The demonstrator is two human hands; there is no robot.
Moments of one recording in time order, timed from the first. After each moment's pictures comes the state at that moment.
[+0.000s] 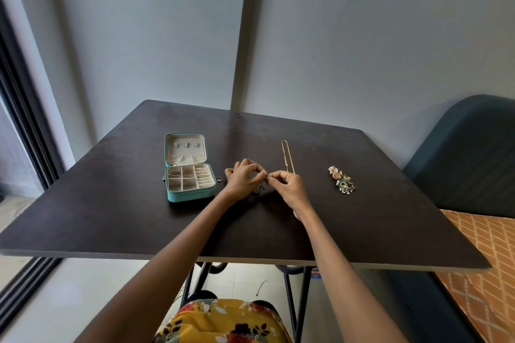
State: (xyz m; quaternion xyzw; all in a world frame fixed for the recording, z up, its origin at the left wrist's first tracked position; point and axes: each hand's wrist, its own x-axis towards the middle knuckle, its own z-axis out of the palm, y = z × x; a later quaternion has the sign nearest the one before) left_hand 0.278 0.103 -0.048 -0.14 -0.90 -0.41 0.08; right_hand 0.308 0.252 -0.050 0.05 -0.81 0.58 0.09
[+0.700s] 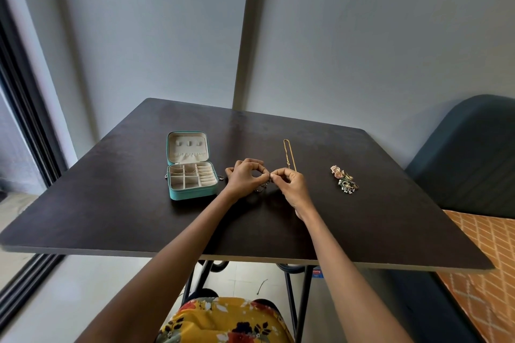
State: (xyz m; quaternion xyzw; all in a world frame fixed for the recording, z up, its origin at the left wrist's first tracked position) left_hand 0.282 0.101 -0.045 -0.14 -0.88 -0.45 0.08; right_hand 0.306 0.253 -0.052 0.05 -0.81 0.57 0.11
